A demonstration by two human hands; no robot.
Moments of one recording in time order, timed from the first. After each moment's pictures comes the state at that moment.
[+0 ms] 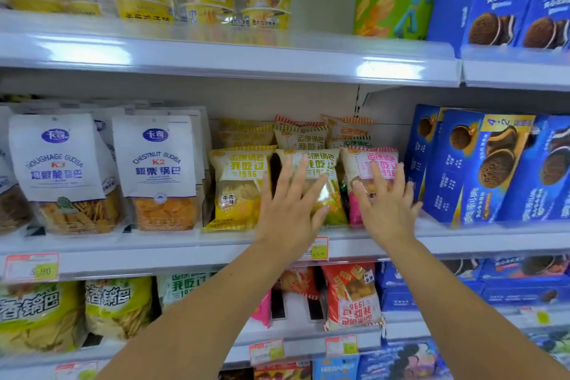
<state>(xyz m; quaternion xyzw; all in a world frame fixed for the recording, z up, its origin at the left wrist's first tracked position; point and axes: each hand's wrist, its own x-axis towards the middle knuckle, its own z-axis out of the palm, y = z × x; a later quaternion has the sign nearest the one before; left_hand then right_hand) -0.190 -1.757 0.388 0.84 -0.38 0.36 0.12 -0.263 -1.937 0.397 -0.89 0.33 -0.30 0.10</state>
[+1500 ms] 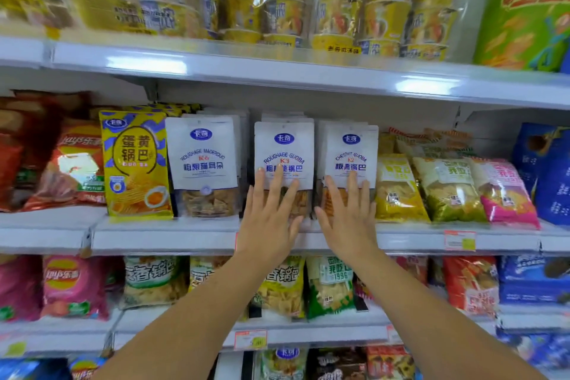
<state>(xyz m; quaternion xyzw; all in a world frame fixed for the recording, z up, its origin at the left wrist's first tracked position) -0.081 -1.414 0.361 0.86 -0.33 0.37 0.12 -0.157 -1.573 0.380 -0.94 0.18 -0.30 0.02</state>
